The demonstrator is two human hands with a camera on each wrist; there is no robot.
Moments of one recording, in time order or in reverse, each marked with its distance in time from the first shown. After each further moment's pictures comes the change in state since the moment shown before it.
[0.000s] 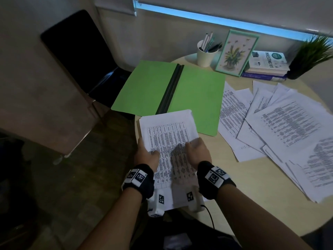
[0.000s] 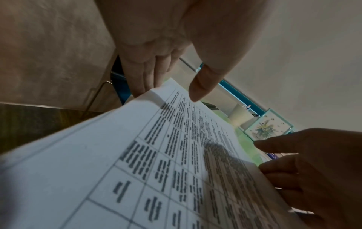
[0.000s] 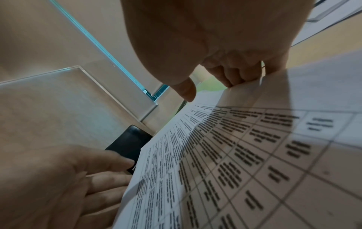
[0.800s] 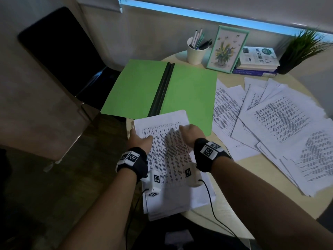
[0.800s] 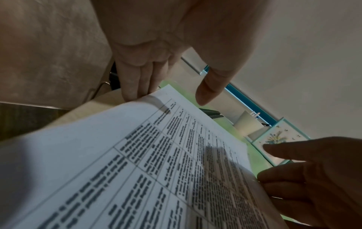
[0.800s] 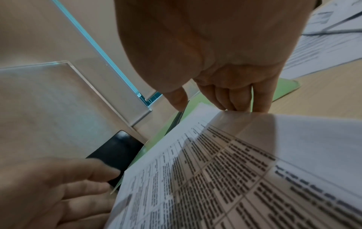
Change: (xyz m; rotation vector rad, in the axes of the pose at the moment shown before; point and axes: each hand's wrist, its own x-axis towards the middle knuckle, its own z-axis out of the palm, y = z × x) left_hand 0.042 0.052 -0.003 0.056 0.006 -0.108; right_hand 0.052 -0.045 -0.028 -0.063 -0.120 0.065
